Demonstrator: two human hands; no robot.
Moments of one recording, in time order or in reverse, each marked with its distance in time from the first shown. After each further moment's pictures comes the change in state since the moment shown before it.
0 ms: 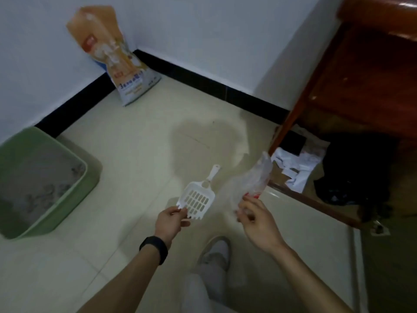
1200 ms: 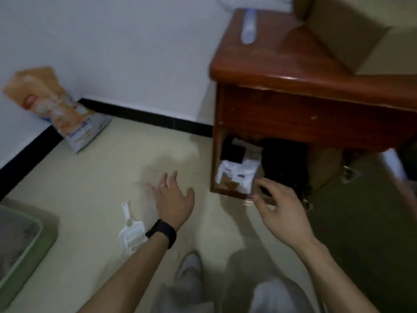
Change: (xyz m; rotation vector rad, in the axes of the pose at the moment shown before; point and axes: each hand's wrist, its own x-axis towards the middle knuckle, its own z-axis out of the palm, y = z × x) left_hand -0.085 0.128 0.097 0.604 0.100 0.782; right_hand -0.090 -0.064 -0.171 -0.322 0.449 -0.055
